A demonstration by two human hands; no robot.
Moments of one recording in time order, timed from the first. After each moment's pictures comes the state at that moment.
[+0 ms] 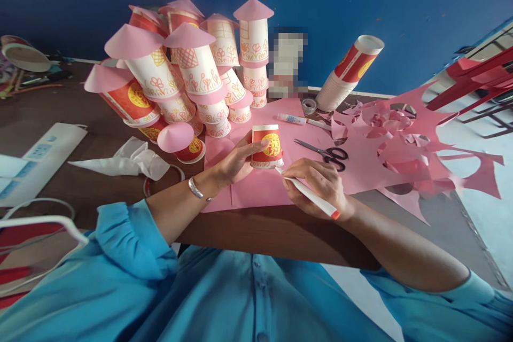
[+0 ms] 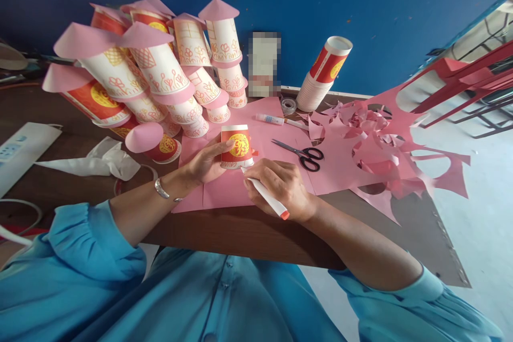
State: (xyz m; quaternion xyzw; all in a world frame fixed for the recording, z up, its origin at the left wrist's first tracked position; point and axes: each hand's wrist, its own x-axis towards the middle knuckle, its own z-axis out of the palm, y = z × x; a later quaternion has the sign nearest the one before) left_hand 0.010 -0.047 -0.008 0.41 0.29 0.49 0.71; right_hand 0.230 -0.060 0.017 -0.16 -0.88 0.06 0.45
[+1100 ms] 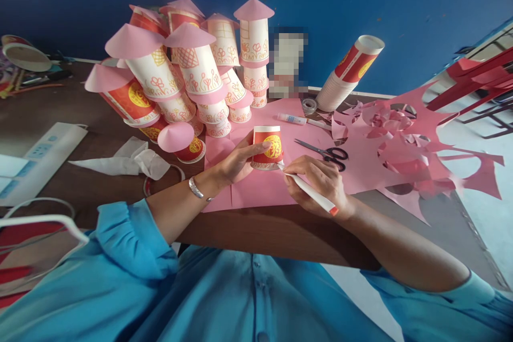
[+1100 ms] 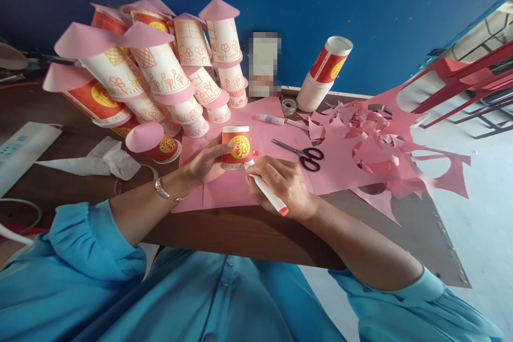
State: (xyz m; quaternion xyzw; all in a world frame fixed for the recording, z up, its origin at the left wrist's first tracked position) left_hand 0.010 -0.049 -0.008 0.40 0.30 0.49 0.71; right_hand 0.231 -0.058 0.014 -0.19 -0.87 0.05 0.44
